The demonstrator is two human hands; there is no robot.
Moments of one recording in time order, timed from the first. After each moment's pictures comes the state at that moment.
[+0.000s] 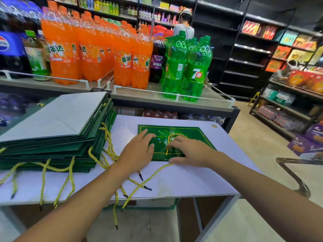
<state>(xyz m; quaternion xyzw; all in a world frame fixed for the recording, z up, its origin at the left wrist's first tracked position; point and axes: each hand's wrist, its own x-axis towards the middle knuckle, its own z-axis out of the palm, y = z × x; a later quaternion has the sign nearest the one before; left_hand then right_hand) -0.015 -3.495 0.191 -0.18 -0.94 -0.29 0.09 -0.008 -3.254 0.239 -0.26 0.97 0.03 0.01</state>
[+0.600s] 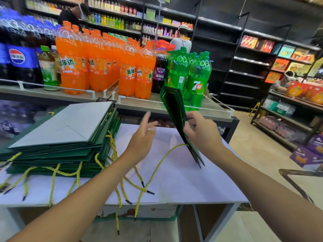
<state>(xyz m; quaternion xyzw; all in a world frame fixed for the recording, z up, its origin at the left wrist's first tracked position) -0.023 -3.493 0.237 -0.18 -0.75 -0.63 0.11 0.010 -3.278 0.308 -0.11 0.91 -0.22 -0.35</state>
